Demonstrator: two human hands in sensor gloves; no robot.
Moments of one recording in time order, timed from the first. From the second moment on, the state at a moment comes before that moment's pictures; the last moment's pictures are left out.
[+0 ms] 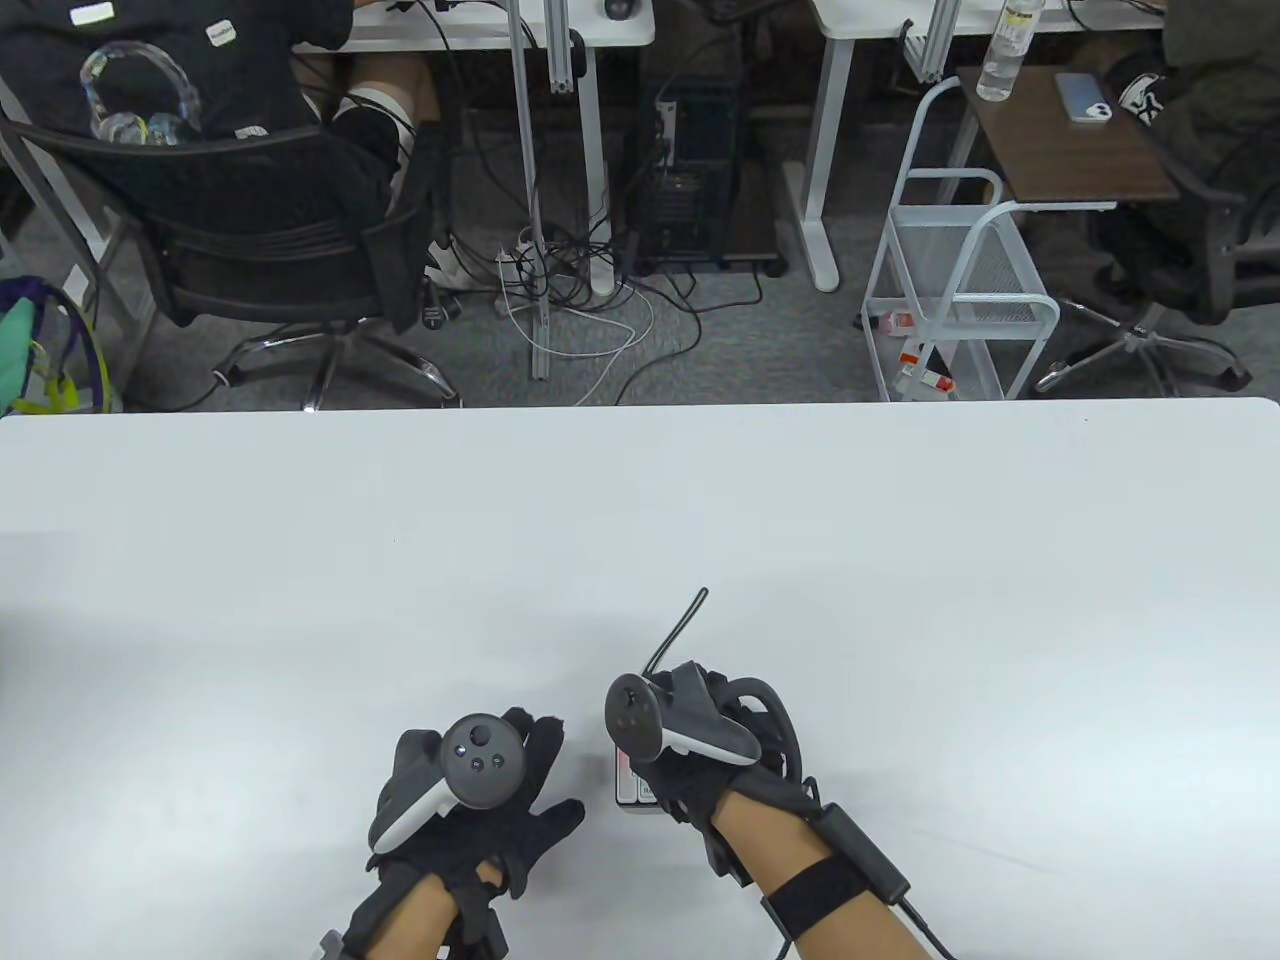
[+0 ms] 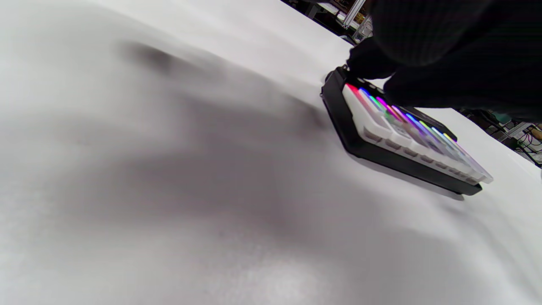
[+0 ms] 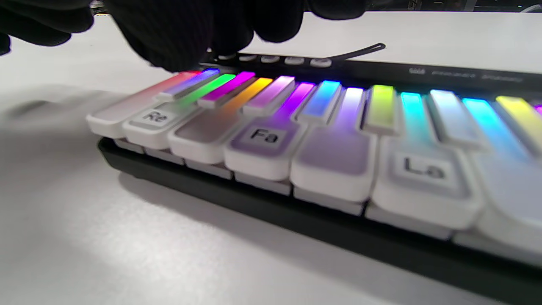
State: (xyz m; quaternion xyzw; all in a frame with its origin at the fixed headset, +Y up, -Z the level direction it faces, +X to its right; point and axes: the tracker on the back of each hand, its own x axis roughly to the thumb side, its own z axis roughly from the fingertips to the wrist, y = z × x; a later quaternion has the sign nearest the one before) left_hand -0.167 -0.742 -0.248 -0.23 -0.11 0.21 0.94; right_hand 0.016 -0.728 -0.298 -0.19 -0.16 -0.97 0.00
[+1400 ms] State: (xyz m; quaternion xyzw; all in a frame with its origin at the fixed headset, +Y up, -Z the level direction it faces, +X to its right) left_hand -0.167 -0.742 -0.248 -0.24 -0.11 0.21 0.94; right_hand 0.013 -0.728 -0.297 -0.18 -0.16 -0.97 0.00
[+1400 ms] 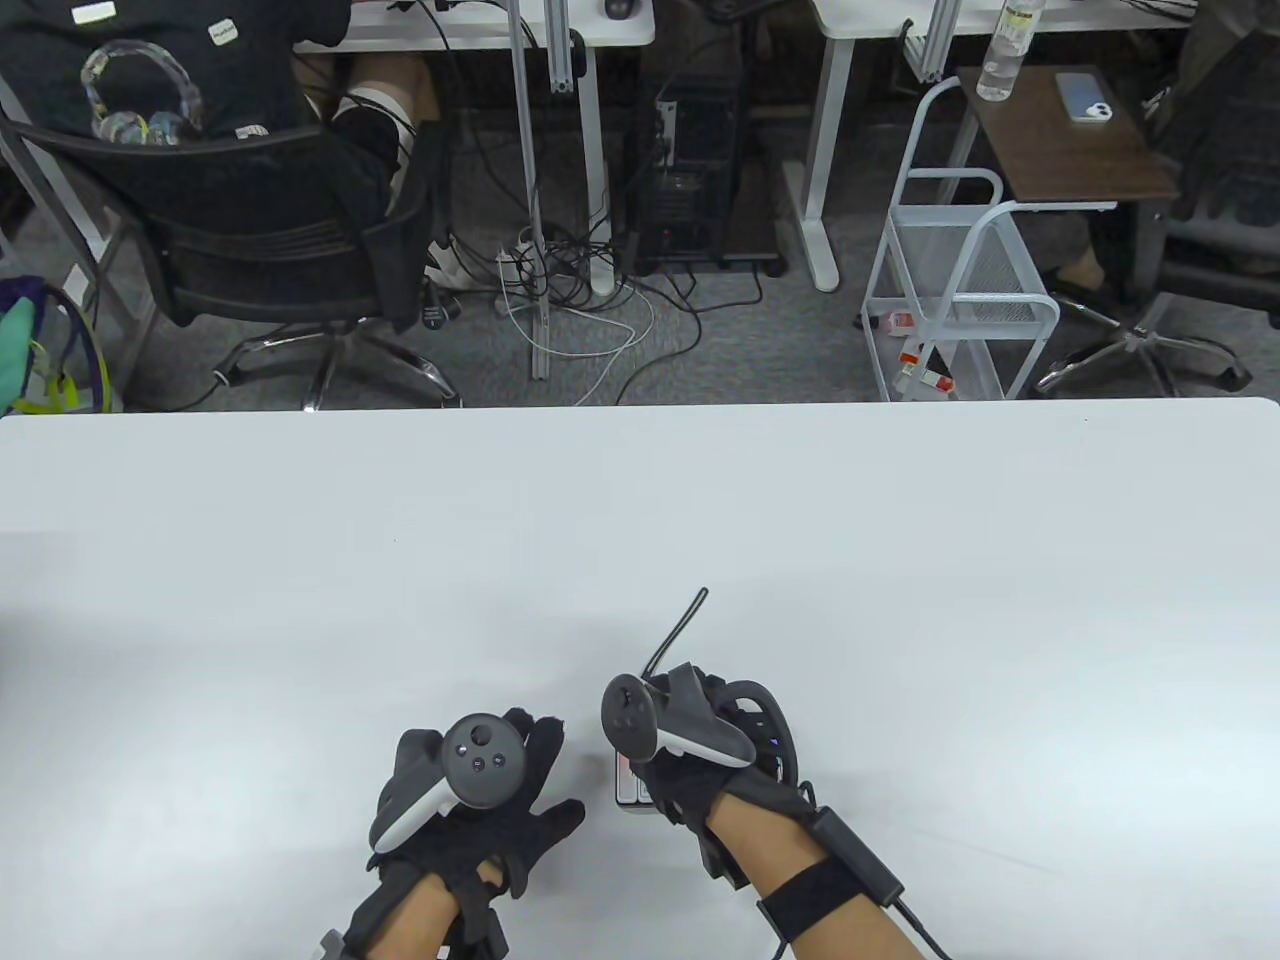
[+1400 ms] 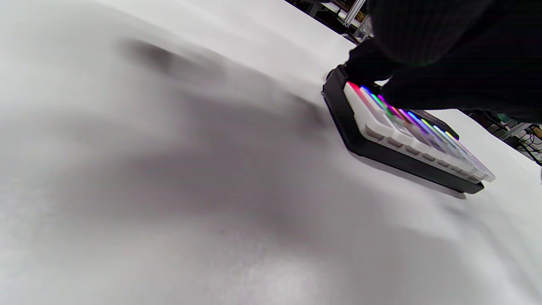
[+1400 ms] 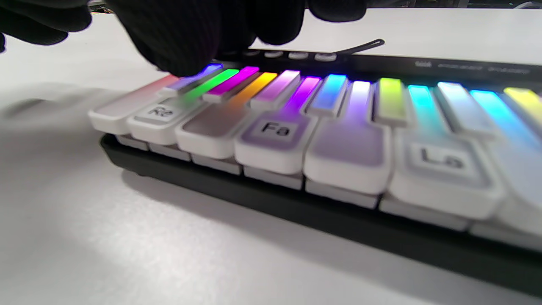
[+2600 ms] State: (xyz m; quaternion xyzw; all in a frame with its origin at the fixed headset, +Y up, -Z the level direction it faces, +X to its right) left_hand -0.166 -0.742 -0.248 -0.24 -0.11 0.21 0.94; right_hand 0.012 -0.729 -0.296 -0.17 -0.17 -0.97 0.01
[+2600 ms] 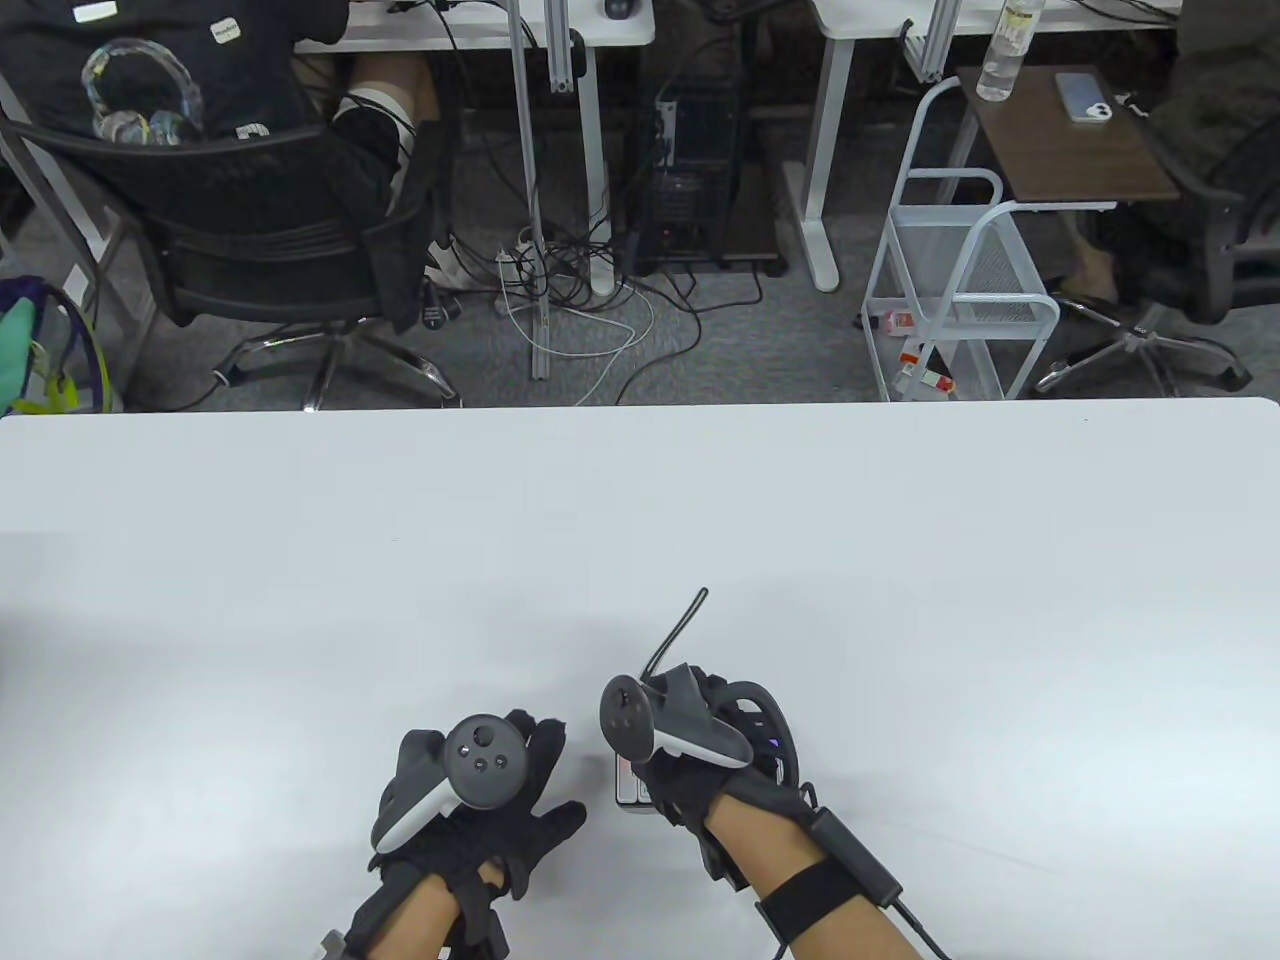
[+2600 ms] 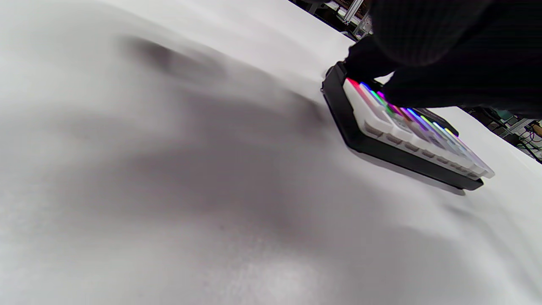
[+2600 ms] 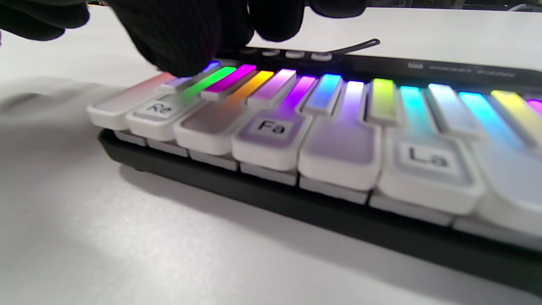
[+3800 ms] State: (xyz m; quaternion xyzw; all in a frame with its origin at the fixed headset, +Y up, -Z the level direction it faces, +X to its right) left_hand -0.166 -0.740 -0.246 -0.24 -0.11 0.22 0.94; right_hand 0.078 -0.700 -0.278 -0.14 -0.18 -0.97 -0.04
